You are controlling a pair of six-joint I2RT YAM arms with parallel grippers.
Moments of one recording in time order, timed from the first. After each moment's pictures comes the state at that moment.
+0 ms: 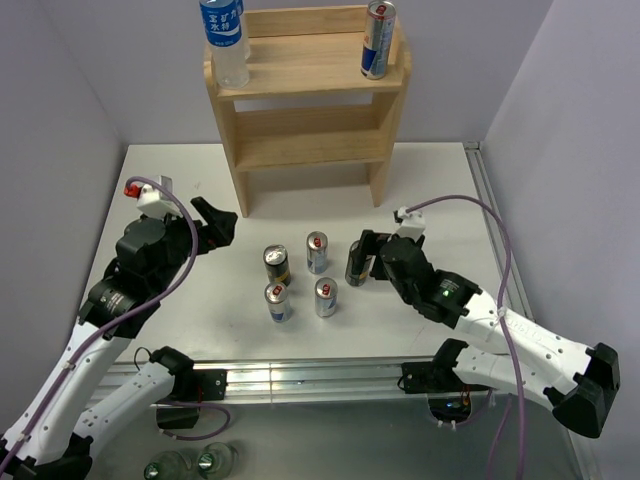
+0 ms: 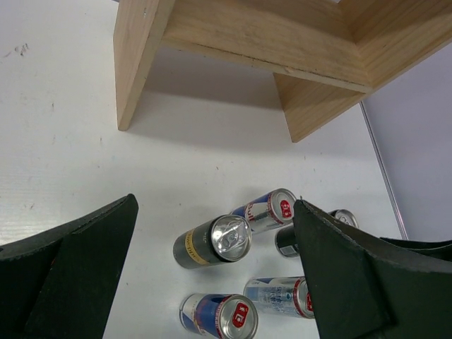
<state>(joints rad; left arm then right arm) -0.50 0.71 0.97 -0.48 -0.23 -0.57 0.84 0.87 0.72 -0.40 0.52 0.65</state>
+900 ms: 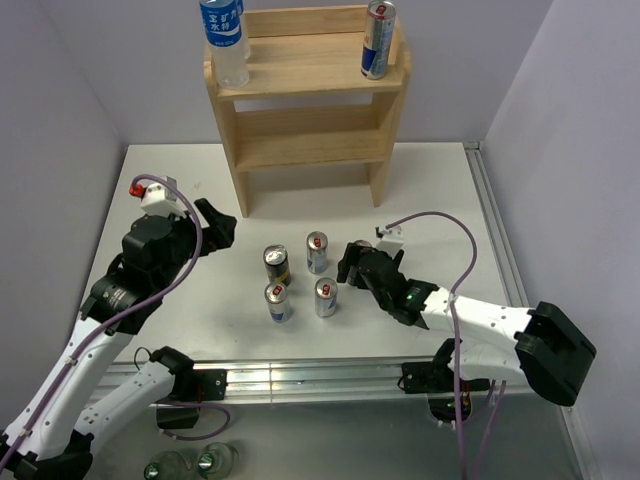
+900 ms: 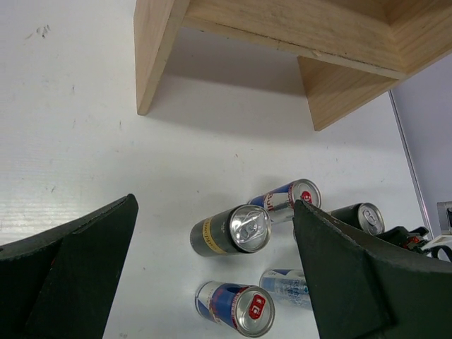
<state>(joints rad) -0.50 0.74 0.98 -0.55 -0.25 -0.56 0.85 1.11 0.47 0.02 0.52 0.75</state>
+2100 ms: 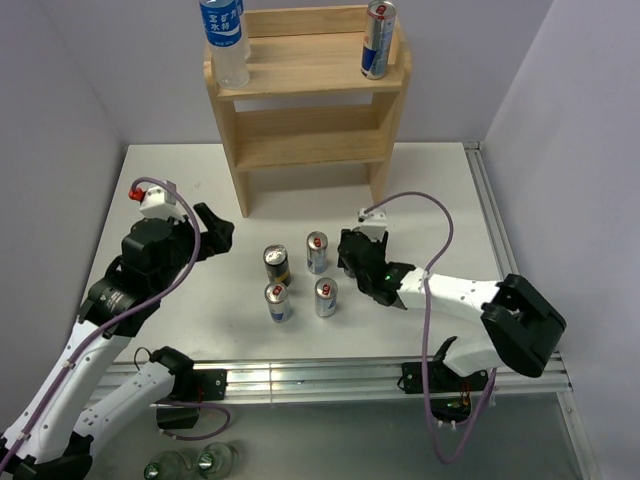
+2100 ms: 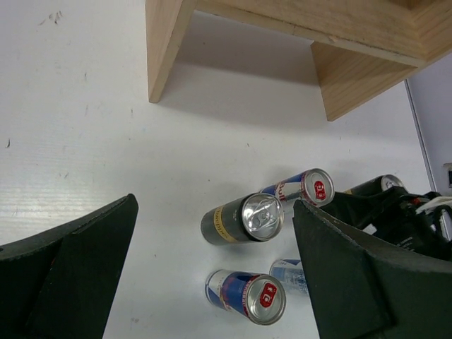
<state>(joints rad) -0.50 0.73 0.98 -0.61 -0.27 -0.56 0.83 1.37 0.61 0.10 0.69 0.59</state>
